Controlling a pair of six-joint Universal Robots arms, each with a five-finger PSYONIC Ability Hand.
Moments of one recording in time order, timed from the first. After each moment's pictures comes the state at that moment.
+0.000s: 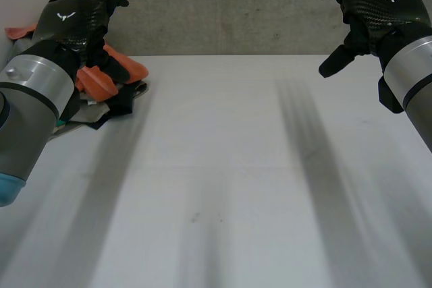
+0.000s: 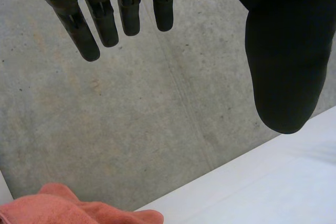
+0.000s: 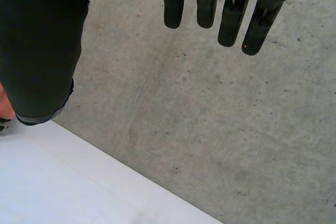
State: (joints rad) left arm 4.34 -1.67 -1.47 3.27 -1.56 3.21; right arm 1.96 -1.47 1.36 0.00 1.55 3.04; left_hand 0.27 0.28 0.28 0.28 0.10; right_hand 0.25 0.27 0.28 0.27 0.08
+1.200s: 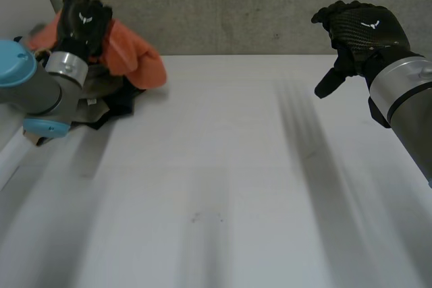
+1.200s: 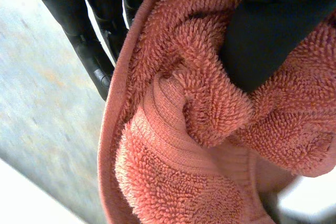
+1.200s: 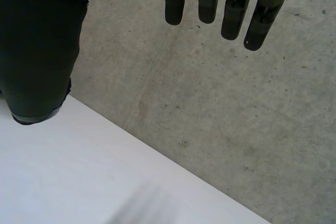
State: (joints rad) left arm 4.53 -2.30 -1.03 3.75 -1.33 3.72; right arm 1.96 -1.41 1.38 0.00 1.54 2.98; left_hand 0.97 1.15 1.14 1.19 0.87; right_hand 0.21 0.22 0.21 0.23 0.06
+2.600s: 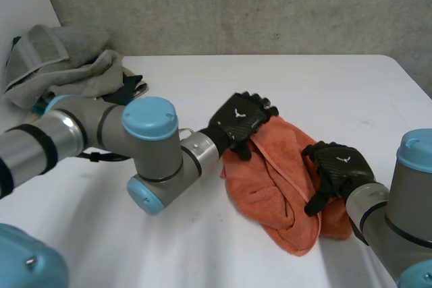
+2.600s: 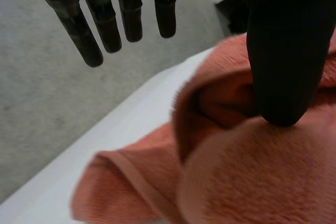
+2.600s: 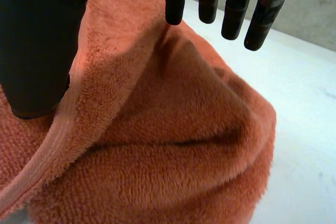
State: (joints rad) left arm 4.04 -2.45 -1.02 3.38 -1.20 3.43; right arm 1.95 -1.27 1.85 -0.13 1.59 3.06; left_hand 0.35 0.35 0.35 0.35 0.18; right_hand 0.21 0.22 0.21 0.23 0.06
